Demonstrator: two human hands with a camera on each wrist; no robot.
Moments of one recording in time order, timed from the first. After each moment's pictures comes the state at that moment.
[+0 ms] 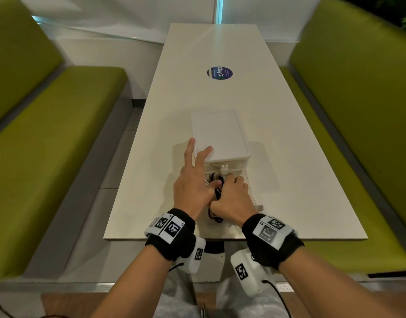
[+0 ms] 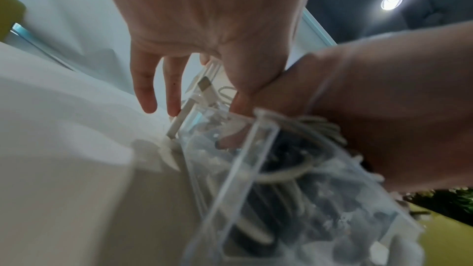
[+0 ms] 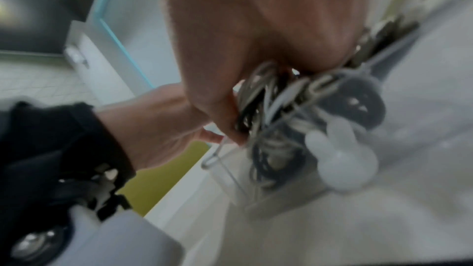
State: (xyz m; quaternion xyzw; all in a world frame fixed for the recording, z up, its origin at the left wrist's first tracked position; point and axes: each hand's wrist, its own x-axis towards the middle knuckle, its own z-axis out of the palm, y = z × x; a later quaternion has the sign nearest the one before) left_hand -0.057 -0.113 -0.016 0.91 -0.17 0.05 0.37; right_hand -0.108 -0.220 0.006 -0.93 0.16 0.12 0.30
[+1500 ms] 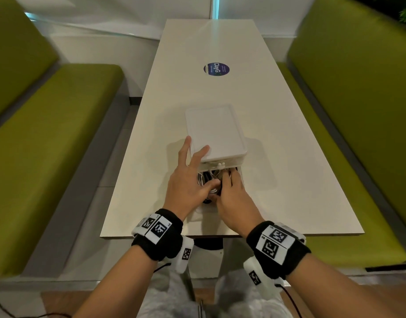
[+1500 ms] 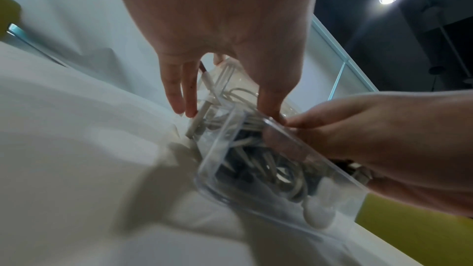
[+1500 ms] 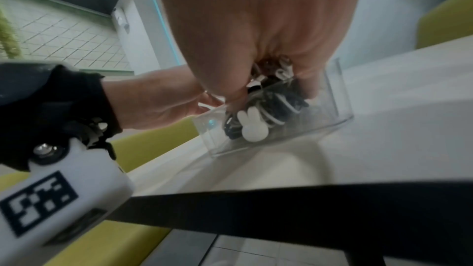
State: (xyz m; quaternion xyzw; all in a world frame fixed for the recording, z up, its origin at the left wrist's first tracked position) left_hand -0.058 -0.100 -0.013 0.90 -0.22 0.06 0.38; right_hand -0.122 -0.233 -0.027 -0.96 0.03 0.01 0.29
